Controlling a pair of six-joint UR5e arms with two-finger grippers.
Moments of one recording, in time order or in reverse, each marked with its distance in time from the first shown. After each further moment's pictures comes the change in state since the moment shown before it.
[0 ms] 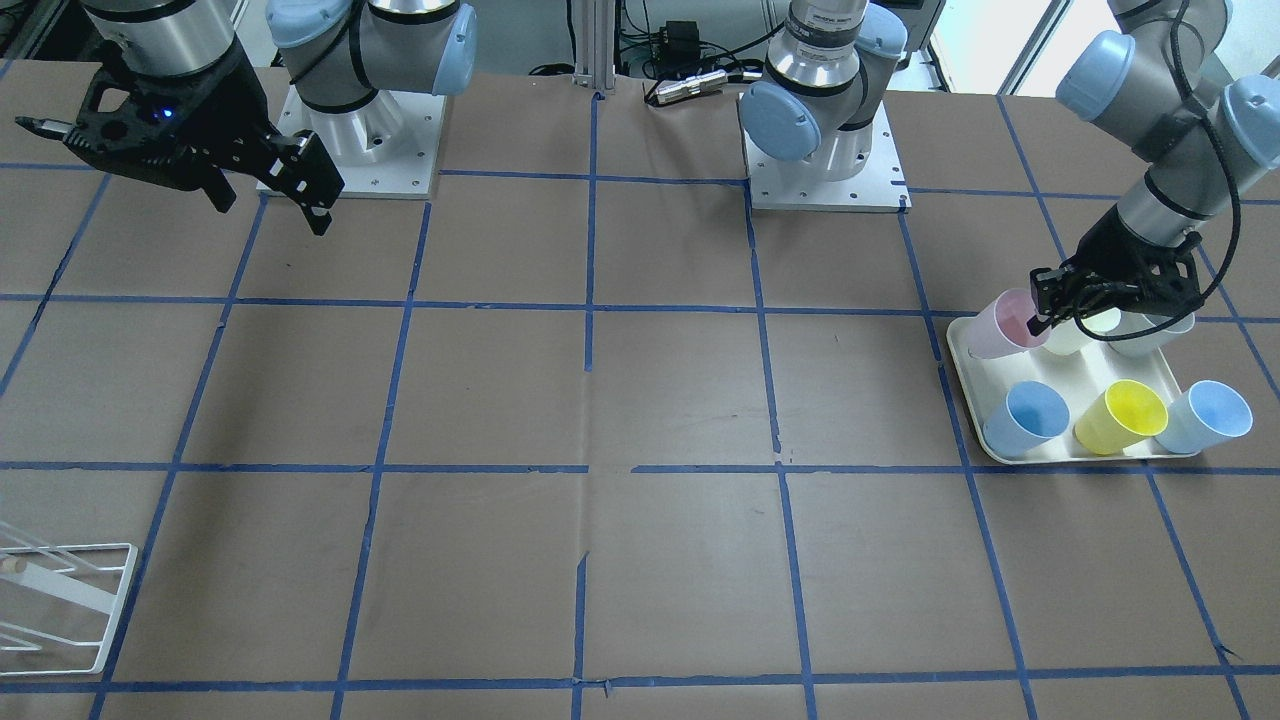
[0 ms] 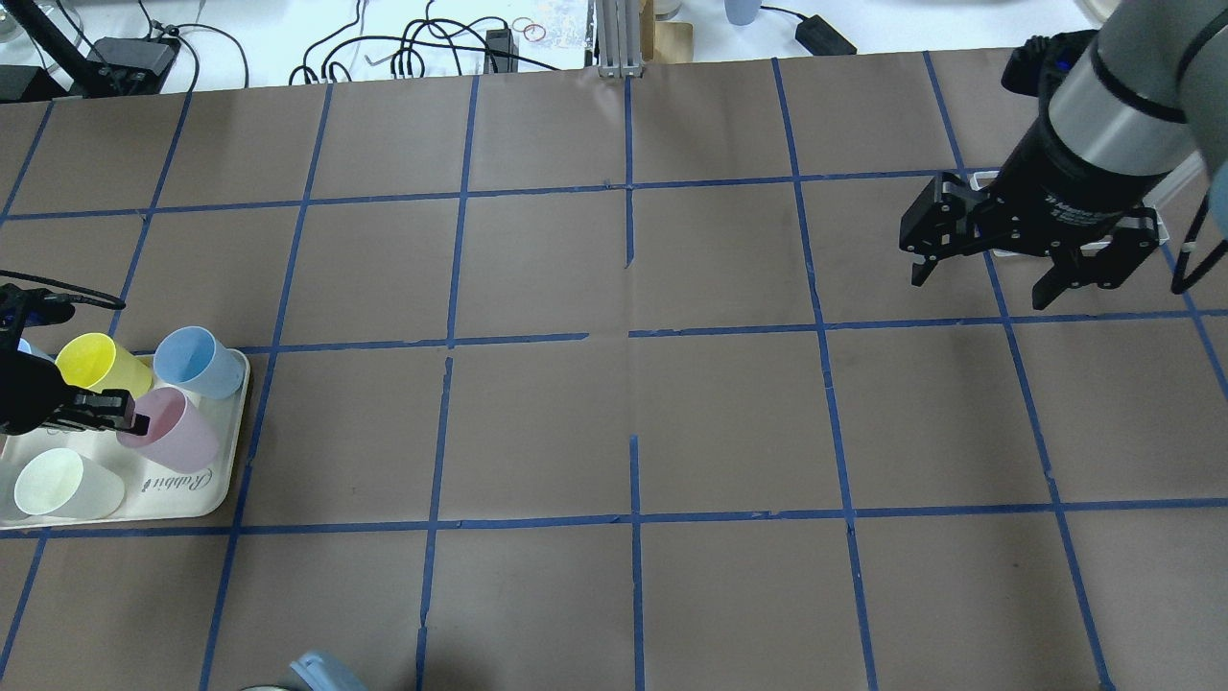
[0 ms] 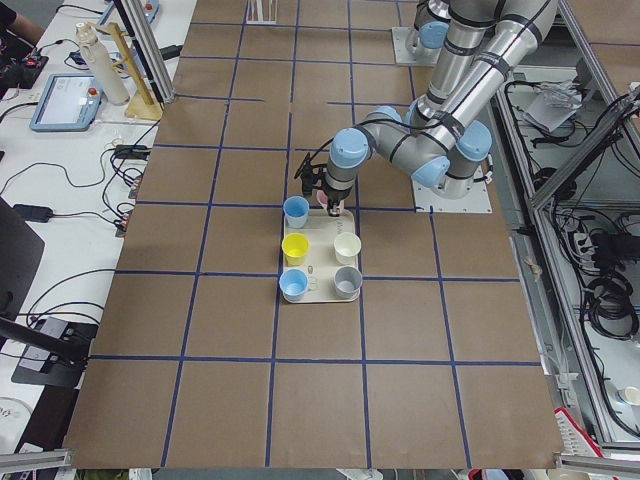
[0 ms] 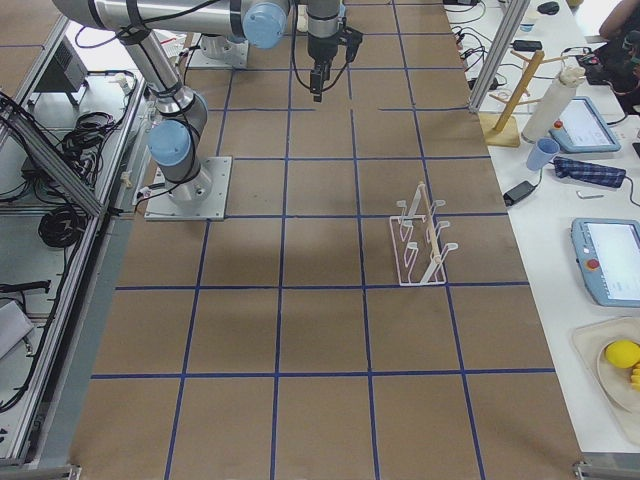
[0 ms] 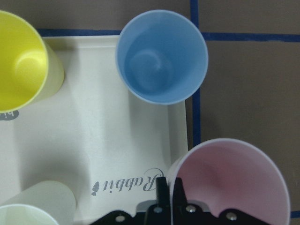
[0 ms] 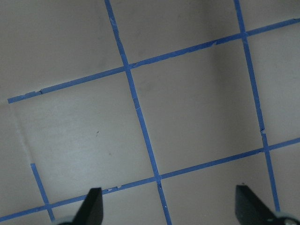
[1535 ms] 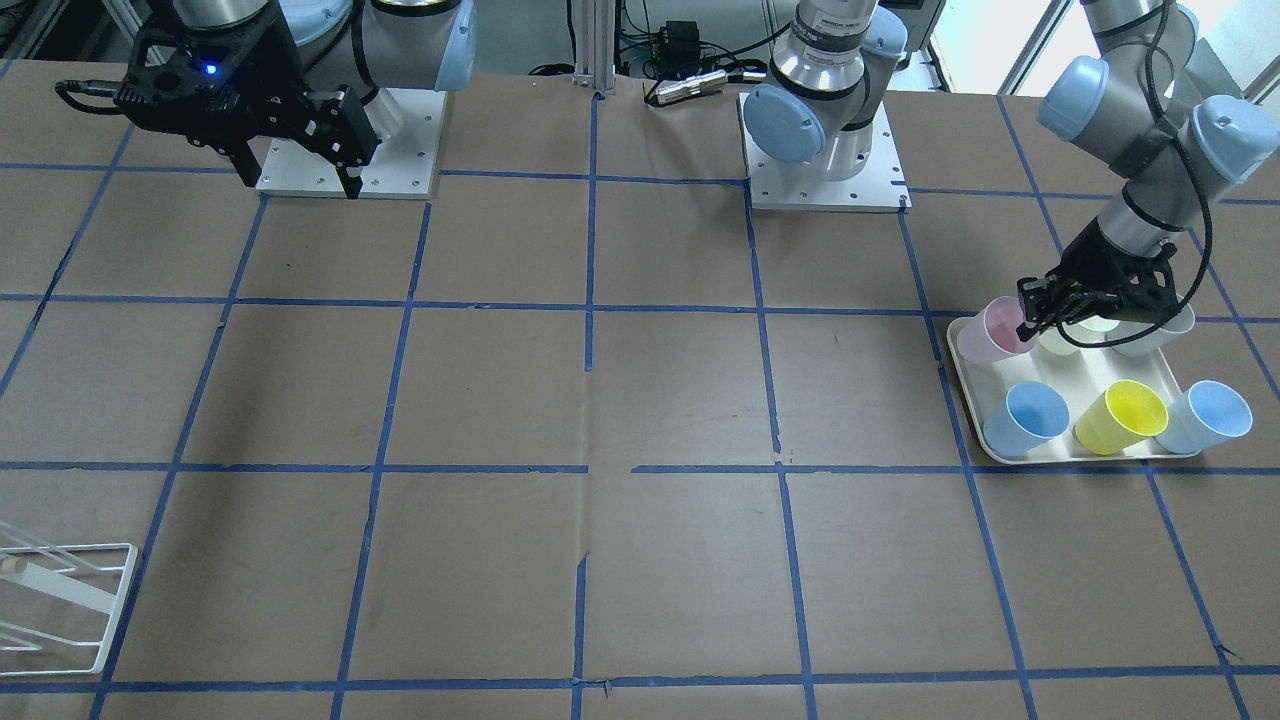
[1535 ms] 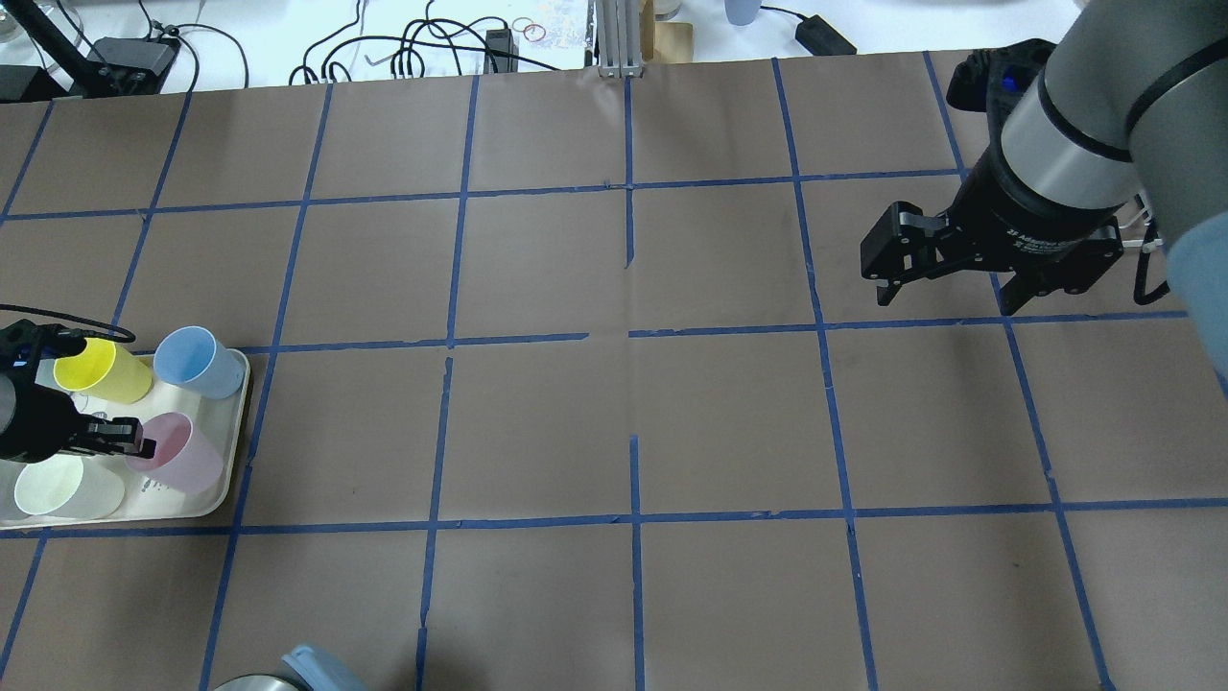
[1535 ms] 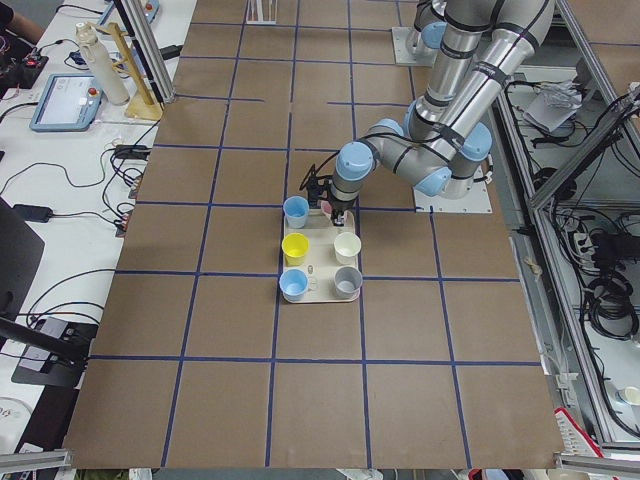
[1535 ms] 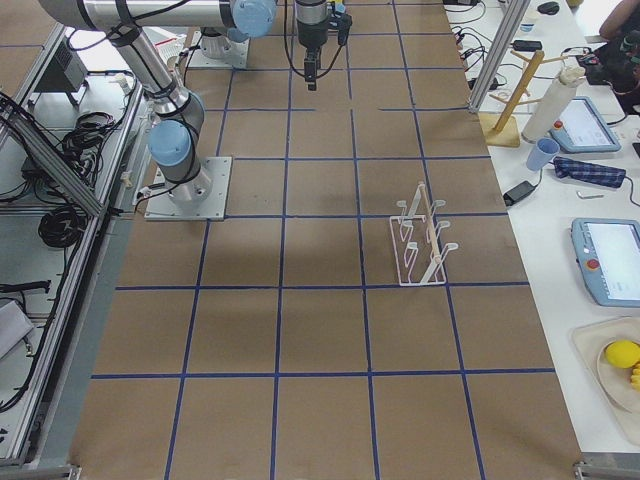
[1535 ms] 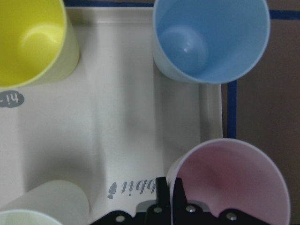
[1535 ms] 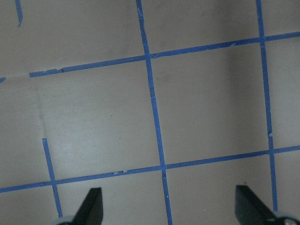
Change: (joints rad) left arm 0.023 -0.023 -0.074 0.112 0.007 0.019; right arm 0.043 -0.061 0.000 0.039 0.025 -0.072
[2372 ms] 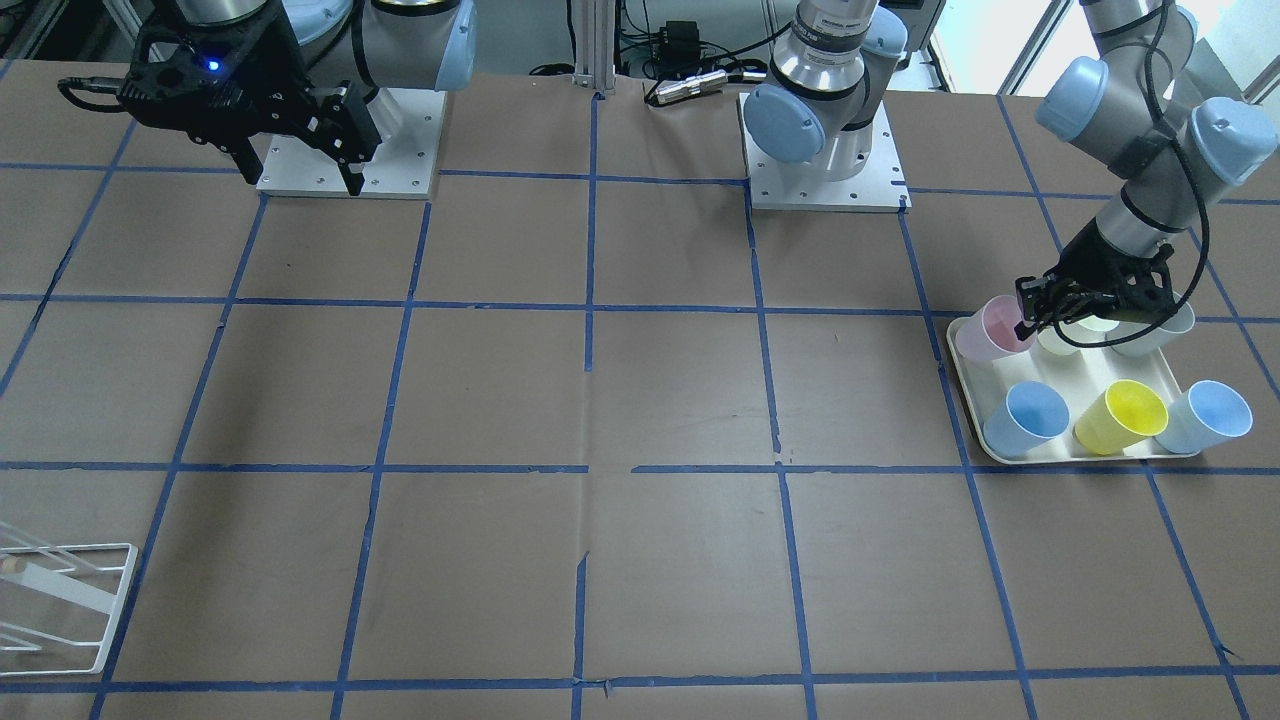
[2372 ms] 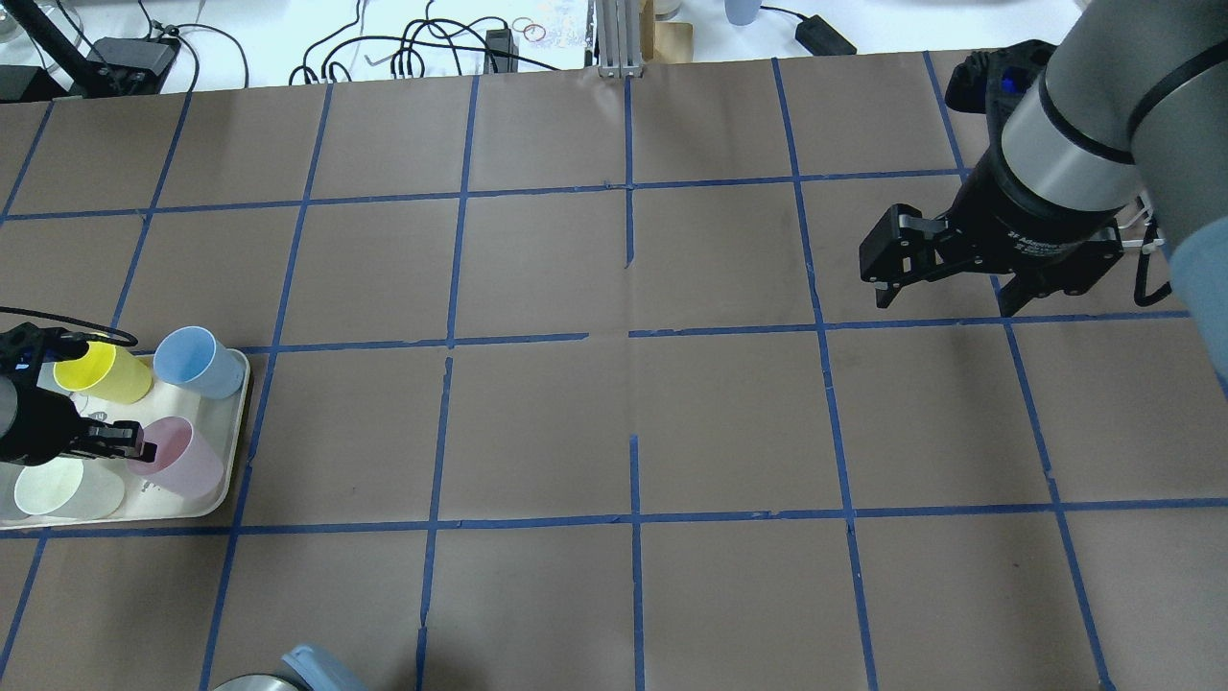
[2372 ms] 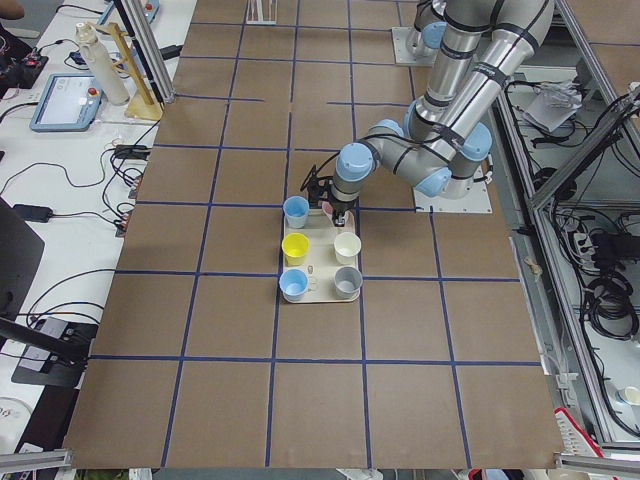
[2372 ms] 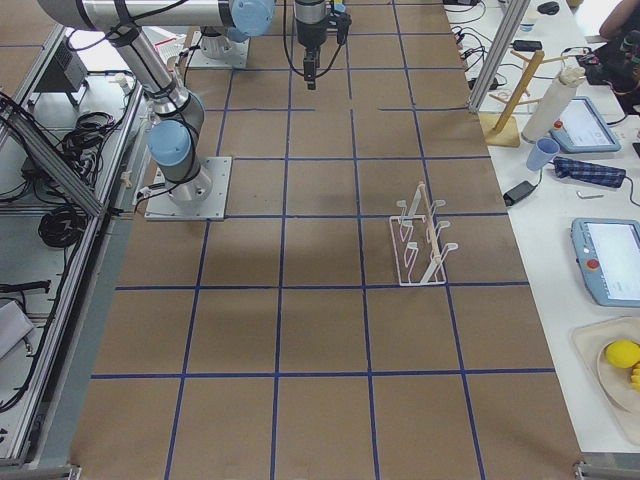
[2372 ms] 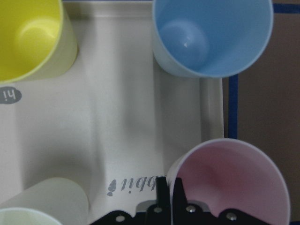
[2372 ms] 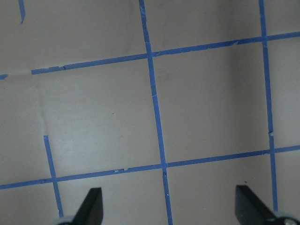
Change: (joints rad) left arm 0.002 -0.004 -0.002 -0.004 0.007 0.008; right arm 0.002 -0.003 0.000 0.005 -0.001 -0.005
